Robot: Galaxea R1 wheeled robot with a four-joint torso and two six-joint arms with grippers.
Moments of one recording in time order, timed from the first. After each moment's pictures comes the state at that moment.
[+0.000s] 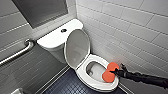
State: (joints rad) left arm 1.61 2.80 -2.08 1.27 0.11 -0.99; right arm -0.44 2.40 -1.74 -0.02 -0.03 0.78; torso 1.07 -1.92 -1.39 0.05
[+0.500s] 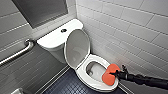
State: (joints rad) left arm 1.61 2.81 -2.08 1.27 0.11 -0.98; right arm -0.45 2.33 -1.60 -0.02 -0.03 0.79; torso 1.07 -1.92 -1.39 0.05
